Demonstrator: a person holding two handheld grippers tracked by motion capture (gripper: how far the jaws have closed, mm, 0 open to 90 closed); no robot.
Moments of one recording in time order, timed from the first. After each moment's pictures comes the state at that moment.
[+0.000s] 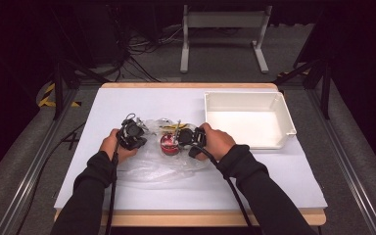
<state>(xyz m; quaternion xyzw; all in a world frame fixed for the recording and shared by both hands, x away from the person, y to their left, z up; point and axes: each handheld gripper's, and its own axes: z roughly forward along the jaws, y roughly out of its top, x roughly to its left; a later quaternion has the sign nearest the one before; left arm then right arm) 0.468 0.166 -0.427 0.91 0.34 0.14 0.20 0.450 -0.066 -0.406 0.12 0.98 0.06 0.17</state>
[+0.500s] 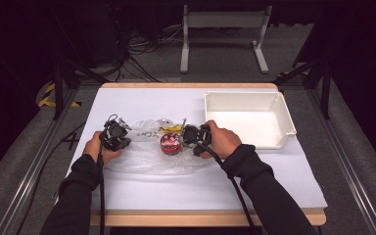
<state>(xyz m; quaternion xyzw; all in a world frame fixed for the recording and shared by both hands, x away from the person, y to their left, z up) 0.462 0.213 -0.429 0.89 0.37 0.16 0.19 0.450 -0.079 -0.396 0.13 0.97 0.05 0.20</state>
